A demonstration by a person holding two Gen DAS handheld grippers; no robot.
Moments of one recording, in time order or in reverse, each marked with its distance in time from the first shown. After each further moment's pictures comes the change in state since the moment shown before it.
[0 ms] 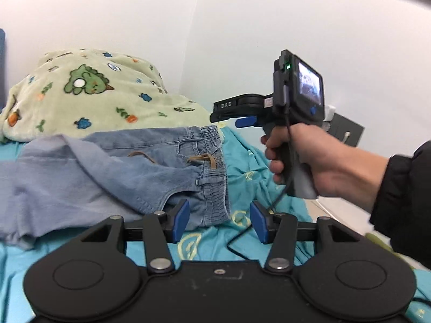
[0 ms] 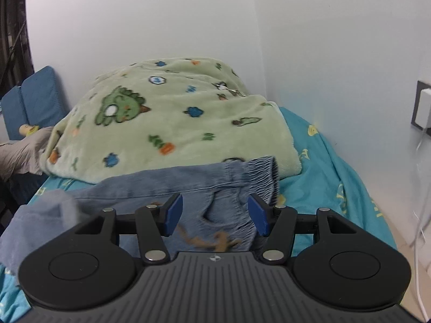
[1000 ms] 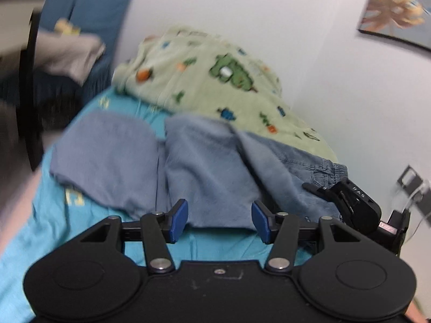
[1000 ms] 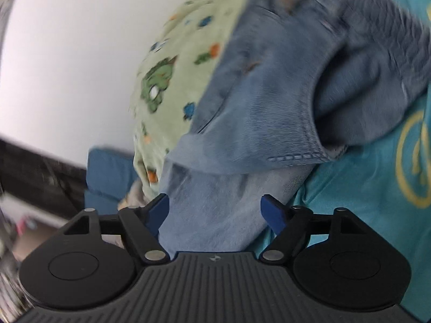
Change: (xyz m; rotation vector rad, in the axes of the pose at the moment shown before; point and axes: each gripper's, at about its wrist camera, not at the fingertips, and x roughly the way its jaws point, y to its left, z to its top) left arm -0.056 0.198 -0.024 -0.384 -0.044 0.321; right arm 0.047 0.102 -0.155 0.957 0.167 0.382
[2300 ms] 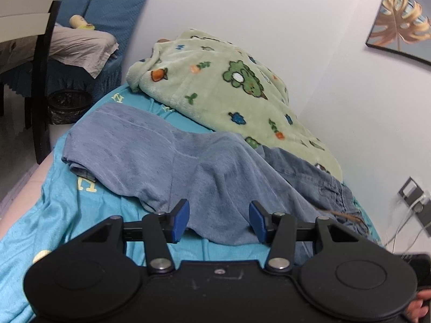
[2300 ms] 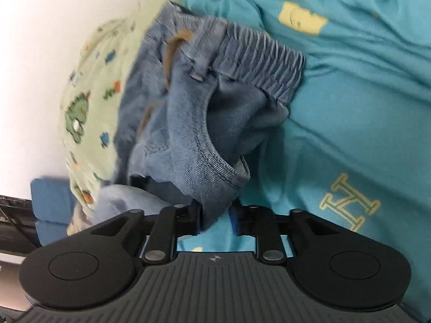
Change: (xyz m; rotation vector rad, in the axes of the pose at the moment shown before) left arm -0.017 0.011 -0.015 -0.026 -0.046 0.009; right arm -0.147 -0.026 0.009 0.084 -0.050 -0.362
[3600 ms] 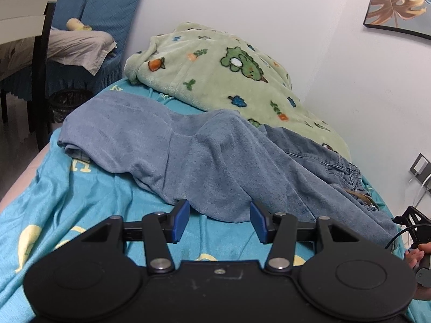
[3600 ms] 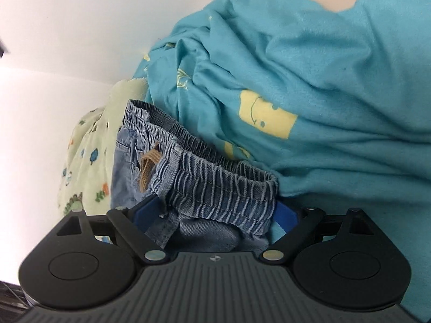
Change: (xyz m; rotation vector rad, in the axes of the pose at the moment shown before) left arm 0.017 -0.015 -0.037 0.044 0.011 0.048; right arm 0.039 -0.052 0.082 0.296 -0.250 0.040
